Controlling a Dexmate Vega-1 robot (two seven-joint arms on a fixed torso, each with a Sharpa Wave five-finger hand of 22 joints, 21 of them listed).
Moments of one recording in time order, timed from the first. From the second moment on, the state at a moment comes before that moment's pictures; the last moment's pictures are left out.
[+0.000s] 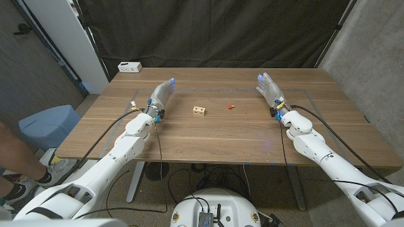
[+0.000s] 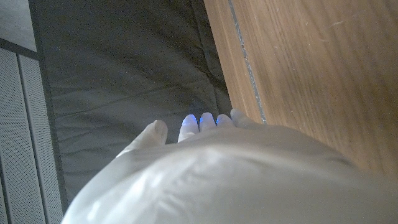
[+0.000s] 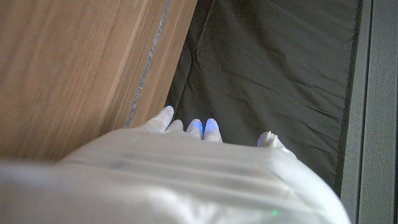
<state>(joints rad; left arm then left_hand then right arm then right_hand) 0.80 0.48 0.39 -1.25 -0.63 -0.30 -0.04 0.18 0.14 0.72 0.09 0.17 0.19 -0.01 0.17 0.18 0.12 -0.04 0.19 0.19 -0.01 0.01 0.16 0.16 0.04 0.03 0.19 0.17 -0.81 -0.52 -0.39 -1.27 0.61 0.33 0.07 0.25 0.11 0.19 0.10 0.20 0.13 -0.12 0.19 0.18 0.06 -0.11 0.19 0.18 -0.05 -0.04 0.19 0.19 0.10 -0.04 0.19 0.17</state>
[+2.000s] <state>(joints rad) 0.73 0.87 0.53 -1.84 -0.13 0.19 -0.03 0.31 0.06 0.69 -0.15 0.20 0.17 -0.11 0.19 0.18 0.14 -0.12 0.21 0.19 -0.12 0.02 0.17 0.17 -0.08 0.06 0.18 0.17 -0.86 -0.55 -0.37 -1.34 0.57 0.35 0.00 0.27 0.08 0.19 0.07 0.20 0.14 -0.12 0.19 0.18 0.04 -0.12 0.19 0.18 -0.06 -0.04 0.19 0.18 0.11 -0.03 0.19 0.17</state>
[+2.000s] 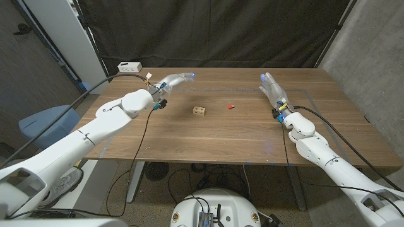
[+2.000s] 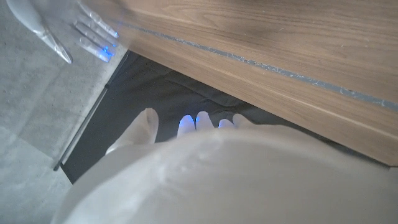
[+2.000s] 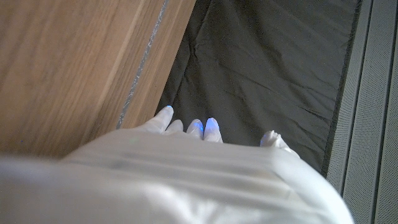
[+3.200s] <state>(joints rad) 0.53 0.91 0.76 -2.08 0.56 0.52 -0.35 0.56 -0.11 0.68 -0.19 0.18 0.18 -0.18 0.20 0.18 0.19 -0.18 0.22 0.20 -0.12 0.04 0.18 0.17 -0.17 0.16 0.17 0.17 -0.91 -0.54 -0.36 -1.40 0.53 0.34 -0.10 0.28 0.06 0.19 0.04 0.20 0.14 -0.13 0.19 0.18 0.04 -0.12 0.19 0.18 -0.07 -0.04 0.19 0.18 0.10 0.00 0.19 0.16</state>
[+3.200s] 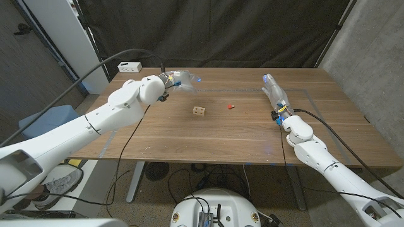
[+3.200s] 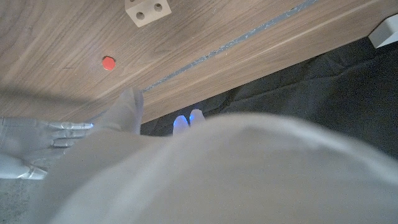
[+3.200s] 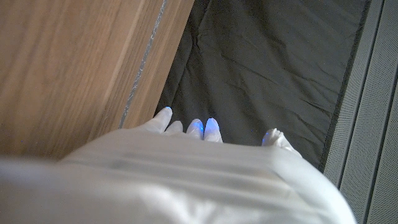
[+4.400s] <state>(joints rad) 0.48 0.75 0.83 -1.99 1.01 0.47 -0.70 0.72 -0.15 0.67 -0.18 0.18 0.14 -0.16 0.20 0.18 0.19 -0.19 0.22 0.21 -0.17 0.07 0.18 0.17 -0.17 0.21 0.18 0.17 -0.92 -0.54 -0.36 -1.42 0.50 0.32 -0.16 0.28 0.06 0.19 0.03 0.20 0.14 -0.13 0.19 0.18 0.04 -0.11 0.19 0.18 -0.08 -0.03 0.19 0.18 0.09 0.00 0.19 0.16</state>
